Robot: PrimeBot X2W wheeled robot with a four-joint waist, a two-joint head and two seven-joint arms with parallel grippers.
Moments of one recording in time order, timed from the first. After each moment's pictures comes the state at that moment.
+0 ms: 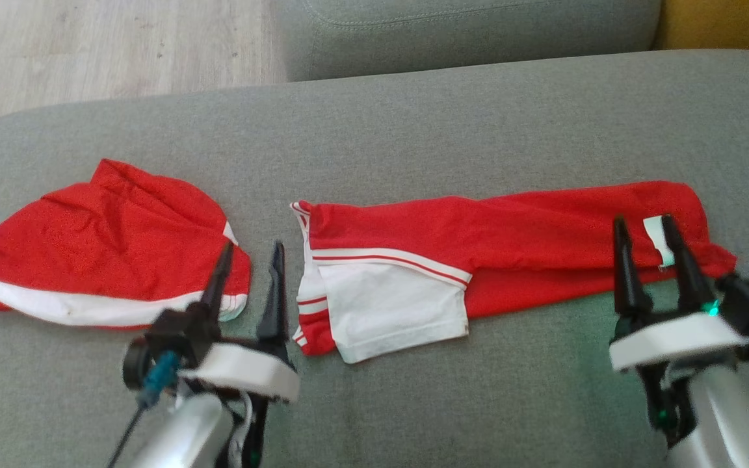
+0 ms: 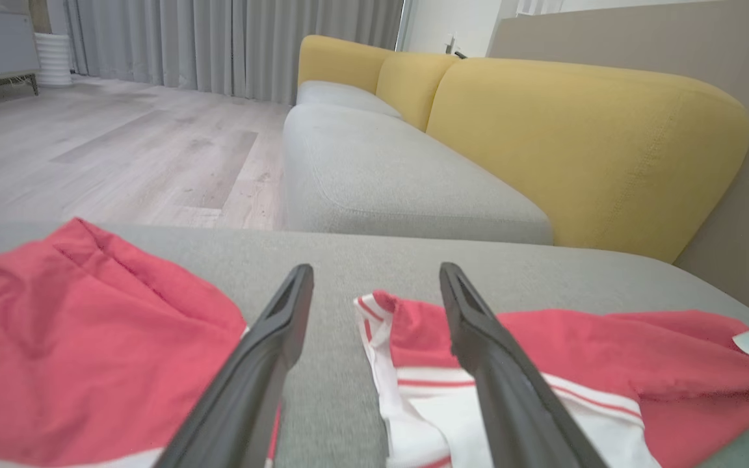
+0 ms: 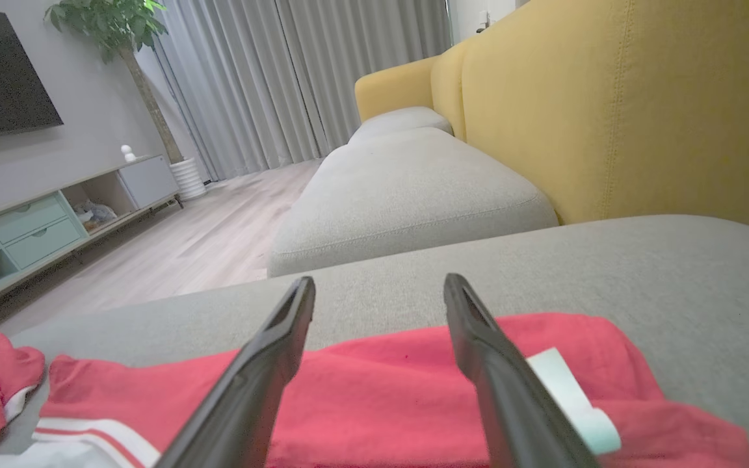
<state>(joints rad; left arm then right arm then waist) -0.31 0.28 -0.66 0.24 -0.68 0.26 -0.25 -0.20 -0.18 0.10 0.36 0.37 0.13 -0.25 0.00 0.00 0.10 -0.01</state>
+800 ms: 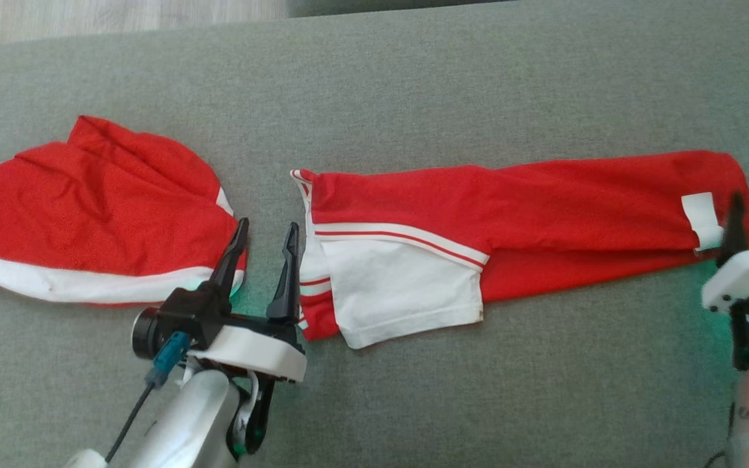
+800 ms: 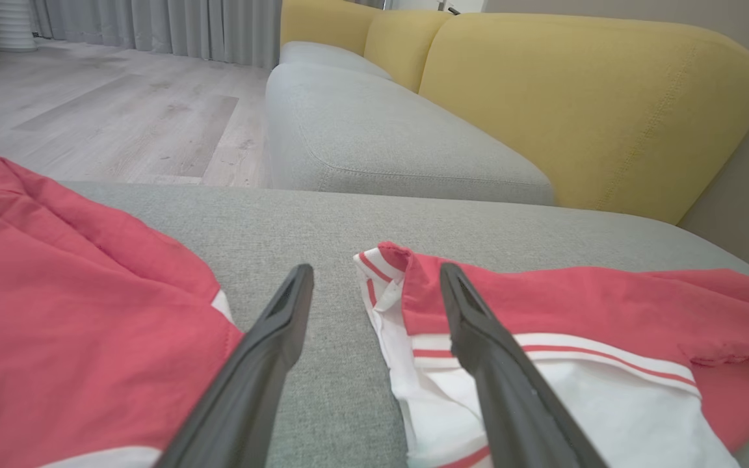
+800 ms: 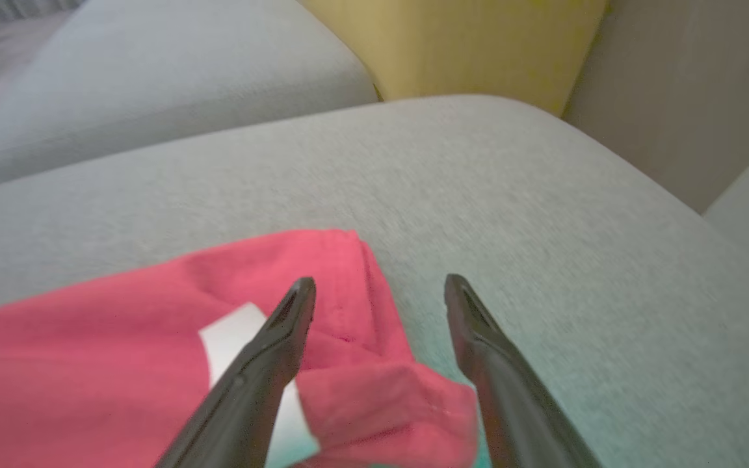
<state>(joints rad) -0.31 0.15 -0.51 0.35 -0.48 0.07 -0.25 -0.40 -0.07 -0.44 0.52 -0.05 0.13 0.04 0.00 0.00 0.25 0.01</state>
